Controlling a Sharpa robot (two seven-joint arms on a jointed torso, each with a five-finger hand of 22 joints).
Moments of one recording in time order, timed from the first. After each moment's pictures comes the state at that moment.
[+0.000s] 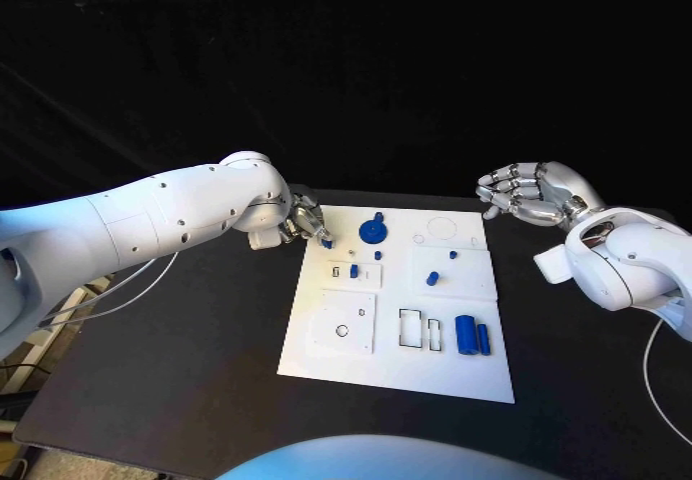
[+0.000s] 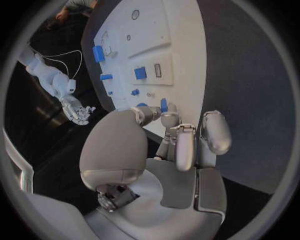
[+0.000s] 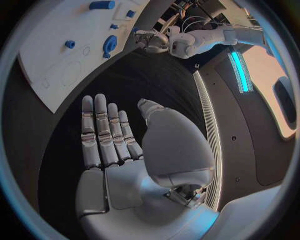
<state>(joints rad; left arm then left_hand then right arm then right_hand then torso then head) 1.29 -0.71 -0.03 1.22 -0.95 0.24 -0.47 1.23 -0.17 0.77 0.22 0.20 0.78 0.10 0.80 0.48 1.24 0.00 1.18 0.77 1.47 -0.05 1.52 1.31 0.10 1.33 0.05 1.38 1.12 1.30 -0.84 -0.14 1.44 -0.61 -0.43 0.20 1.29 -0.08 0.29 0.28 0.24 0.63 0.18 0.51 0.26 0.74 0.19 0.66 0.20 0.92 0.13 0.55 0.47 0.17 0.89 0.24 0.19 0.45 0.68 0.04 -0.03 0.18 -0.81</state>
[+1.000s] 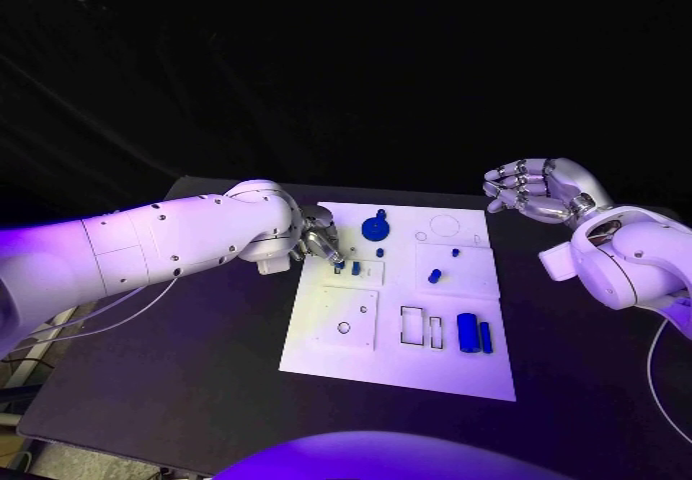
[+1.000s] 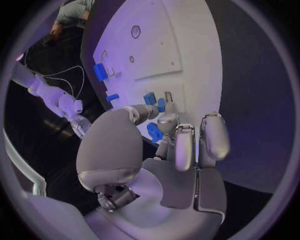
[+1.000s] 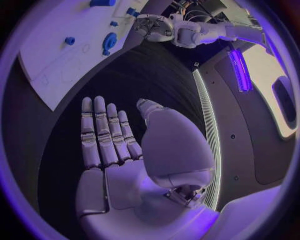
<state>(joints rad) 1.22 -0.77 -0.03 1.40 -1.06 0.14 -0.46 1.18 -0.23 0.77 0.23 0.39 0.82 0.08 0.83 0.48 1.29 -0.02 1.20 0.84 1.47 -0.07 1.52 1.31 0.10 1.35 0.03 1.40 1.18 1.30 -0.84 -0.14 1.43 -0.59 -0.45 0.22 1.30 -0.09 0.30 0.28 0.27 0.65 0.18 0.48 0.23 0.77 0.20 0.59 0.08 0.93 0.14 0.40 0.37 0.17 0.90 0.25 0.12 0.36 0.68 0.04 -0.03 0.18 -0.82</state>
